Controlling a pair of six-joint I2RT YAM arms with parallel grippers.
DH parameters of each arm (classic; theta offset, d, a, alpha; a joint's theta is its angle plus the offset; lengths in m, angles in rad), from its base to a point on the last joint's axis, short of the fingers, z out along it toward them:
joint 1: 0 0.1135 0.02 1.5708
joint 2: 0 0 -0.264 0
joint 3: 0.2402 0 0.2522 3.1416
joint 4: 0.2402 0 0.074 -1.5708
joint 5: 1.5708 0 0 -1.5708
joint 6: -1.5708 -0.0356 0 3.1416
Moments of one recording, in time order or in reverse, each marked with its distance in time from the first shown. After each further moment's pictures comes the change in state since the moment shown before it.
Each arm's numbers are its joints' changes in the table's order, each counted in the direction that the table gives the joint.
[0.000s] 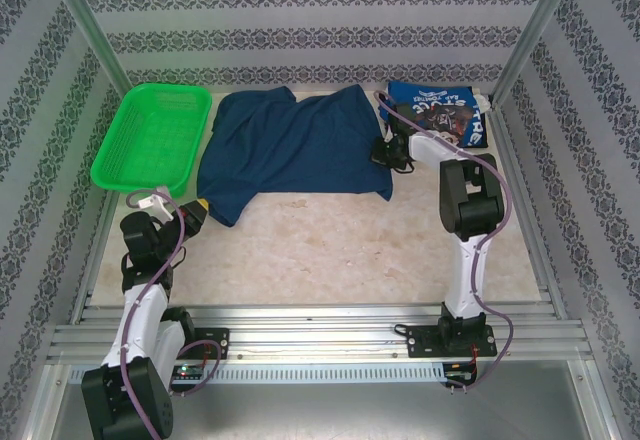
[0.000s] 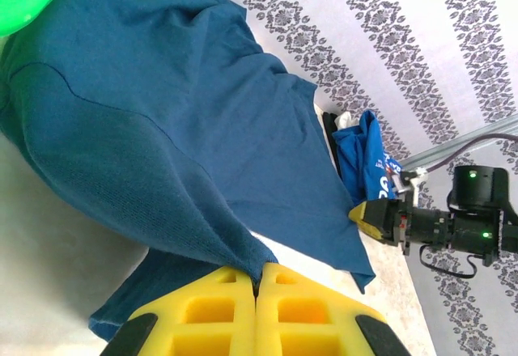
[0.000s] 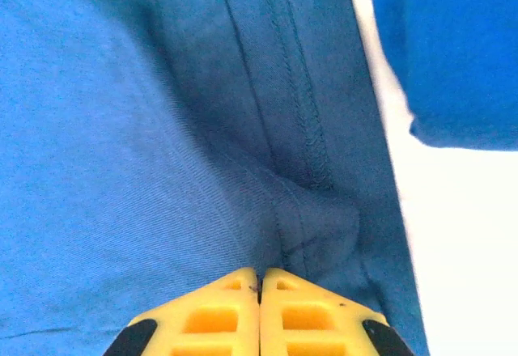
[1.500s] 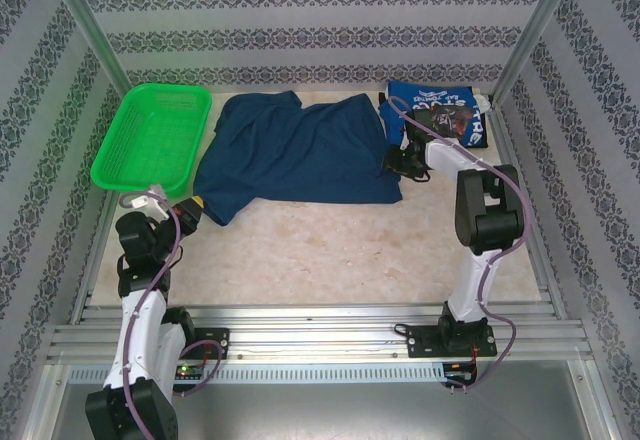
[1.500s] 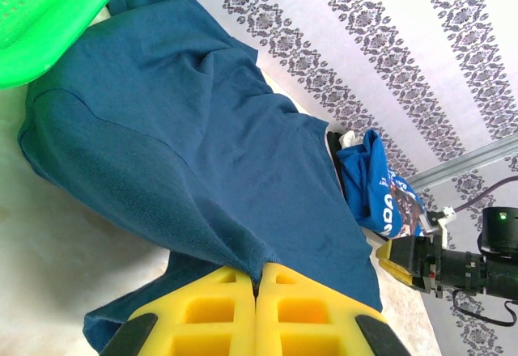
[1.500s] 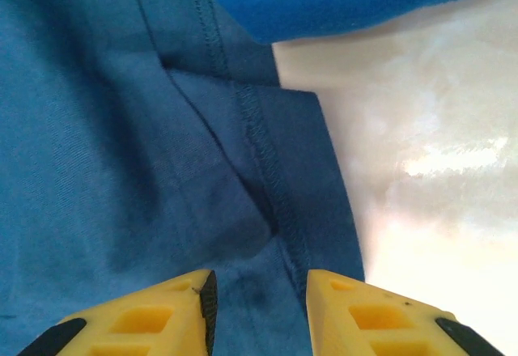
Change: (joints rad) left arm 0.000 0.103 0.047 0.120 -0.059 -0.012; right arm -0.066 0.131 -0.164 0.021 0.021 0.083
